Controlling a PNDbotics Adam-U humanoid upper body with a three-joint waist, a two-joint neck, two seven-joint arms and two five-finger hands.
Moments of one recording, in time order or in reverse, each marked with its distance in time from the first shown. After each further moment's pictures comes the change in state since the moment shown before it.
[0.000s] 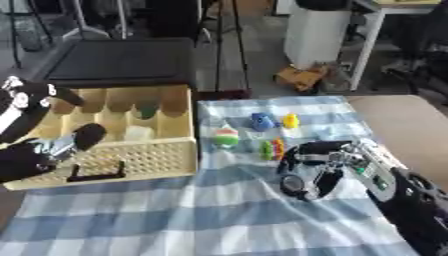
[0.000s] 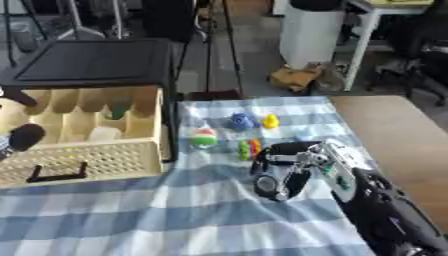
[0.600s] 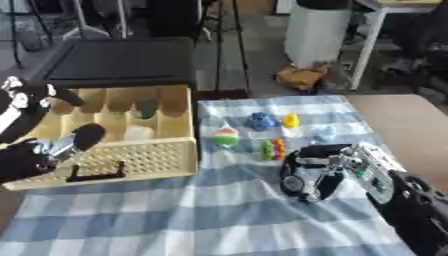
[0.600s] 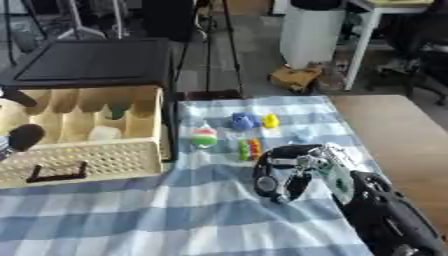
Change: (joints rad) left arm 0.000 0.000 0.000 0.000 0.000 -0.001 0.000; right arm 0.000 0.001 -0.003 0.030 0.033 -0.014 -0.014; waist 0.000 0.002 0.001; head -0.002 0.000
